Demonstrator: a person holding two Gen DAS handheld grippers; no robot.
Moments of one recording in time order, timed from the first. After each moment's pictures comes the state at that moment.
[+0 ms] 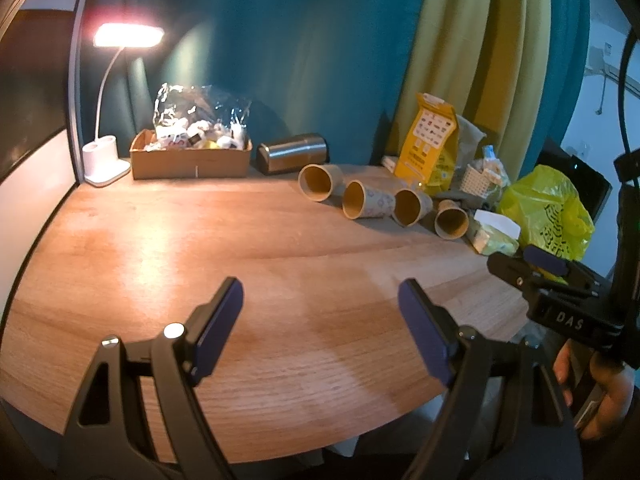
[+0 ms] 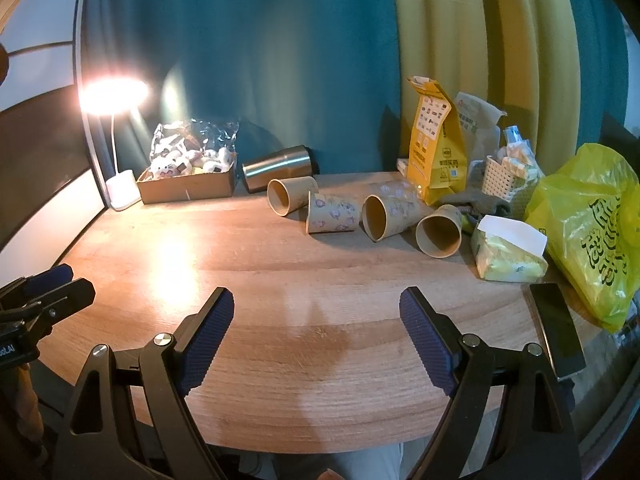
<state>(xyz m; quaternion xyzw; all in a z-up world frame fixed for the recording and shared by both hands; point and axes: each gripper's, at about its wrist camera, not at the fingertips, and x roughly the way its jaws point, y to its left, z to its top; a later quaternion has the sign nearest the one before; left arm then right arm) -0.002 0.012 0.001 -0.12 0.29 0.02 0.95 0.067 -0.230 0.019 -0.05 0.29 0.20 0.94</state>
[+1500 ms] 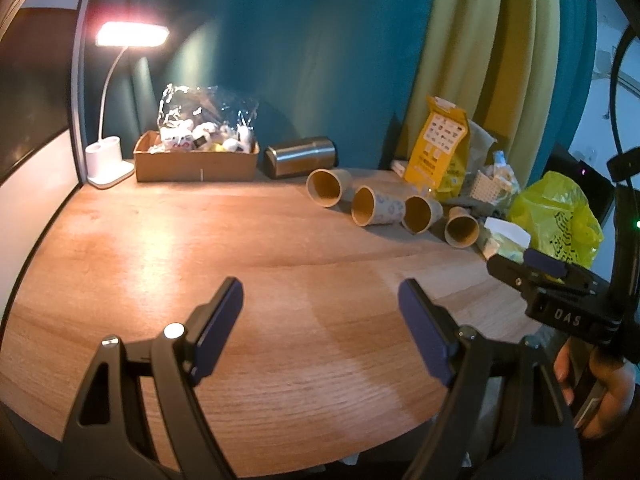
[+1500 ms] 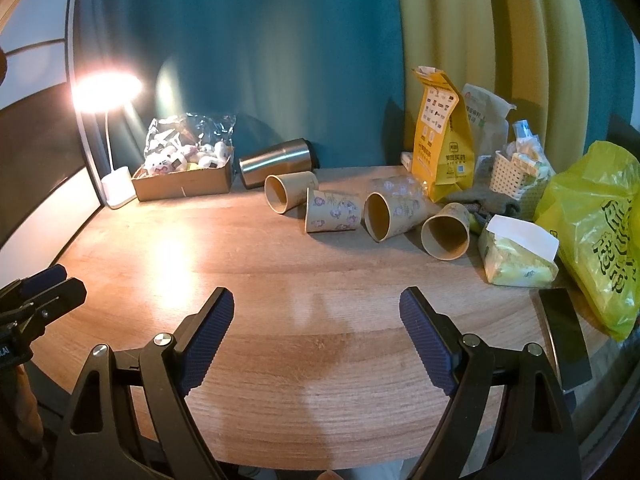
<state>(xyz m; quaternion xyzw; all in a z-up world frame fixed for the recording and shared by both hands) 0.016 0.025 0.000 -0.12 0.29 0.03 0.95 0.088 -0.223 0.015 -0.05 0.30 0.20 0.93</state>
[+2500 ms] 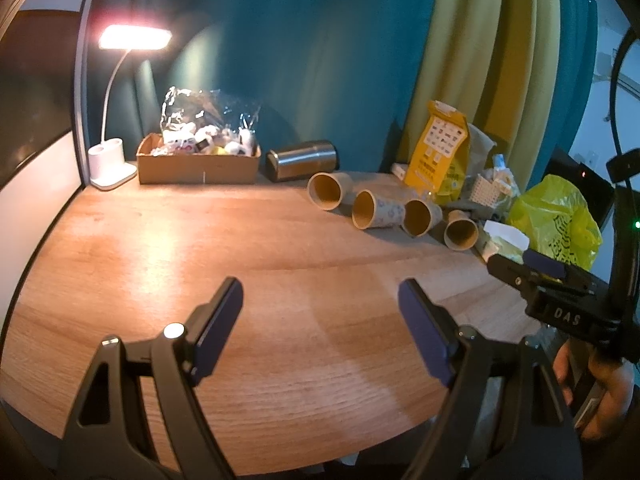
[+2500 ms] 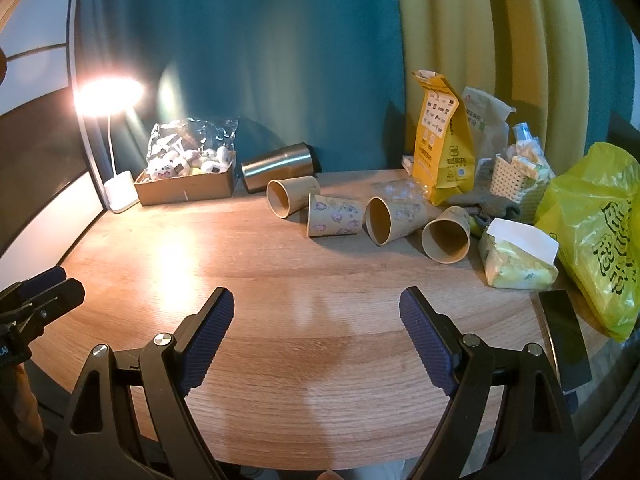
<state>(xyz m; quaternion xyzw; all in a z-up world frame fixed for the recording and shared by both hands) 0.009 0.029 0.002 -0.13 0.28 0.03 0.95 0.090 -0.224 0.016 -0.05 0.30 0.21 0.93</state>
